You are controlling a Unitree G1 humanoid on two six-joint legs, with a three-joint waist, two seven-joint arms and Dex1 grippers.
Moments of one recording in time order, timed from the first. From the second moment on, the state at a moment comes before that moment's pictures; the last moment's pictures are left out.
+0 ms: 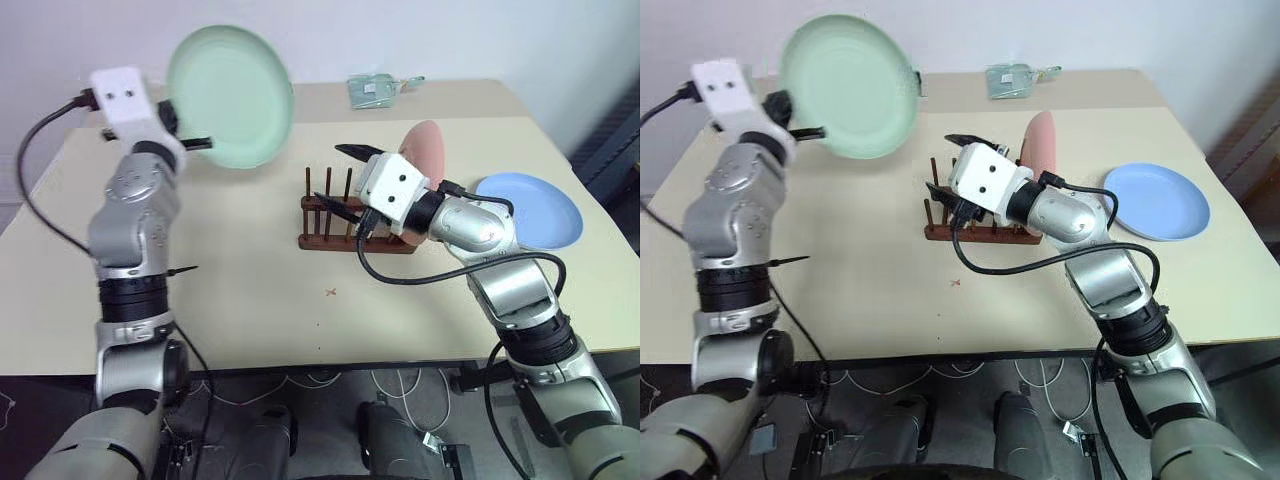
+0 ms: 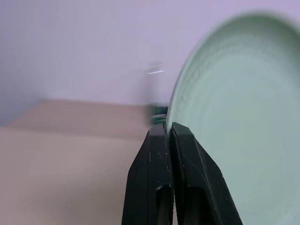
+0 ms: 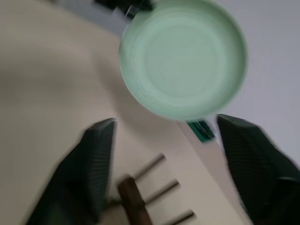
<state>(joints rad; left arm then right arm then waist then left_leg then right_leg) -0.85 0.31 0.21 -0.03 -0.34 0.62 0.09 -0.70 -0.53 0.29 -0.23 -0.04 0.24 0.58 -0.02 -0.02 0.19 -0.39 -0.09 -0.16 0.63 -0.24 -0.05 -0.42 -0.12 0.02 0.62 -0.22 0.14</state>
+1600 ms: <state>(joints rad) -0.62 0.52 0.17 -0.08 -0.31 0.44 -0.33 -0.72 -0.22 0.01 -0.41 0.28 0.46 0.52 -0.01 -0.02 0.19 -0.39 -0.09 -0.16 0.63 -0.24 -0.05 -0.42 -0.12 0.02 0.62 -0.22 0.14</state>
